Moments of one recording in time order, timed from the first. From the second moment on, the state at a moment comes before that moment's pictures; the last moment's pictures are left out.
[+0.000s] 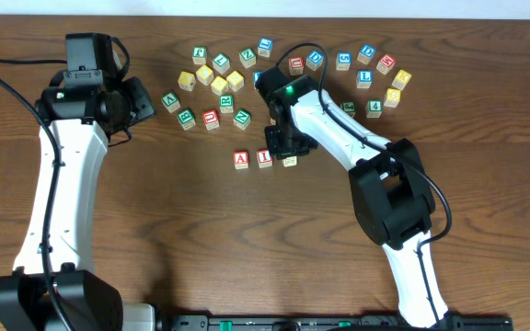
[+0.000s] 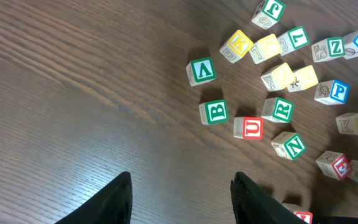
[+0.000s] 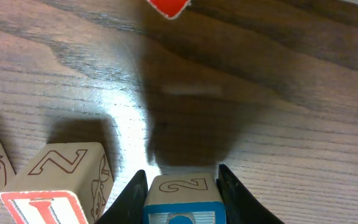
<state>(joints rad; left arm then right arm) 0.07 1.58 1.46 -0.91 0.02 -0.37 0.56 2.31 1.86 -1.09 -0.02 0.39</state>
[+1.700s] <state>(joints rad) 0.07 1.58 1.46 -0.91 0.02 -0.37 0.56 2.31 1.86 -1.04 -0.02 0.51</state>
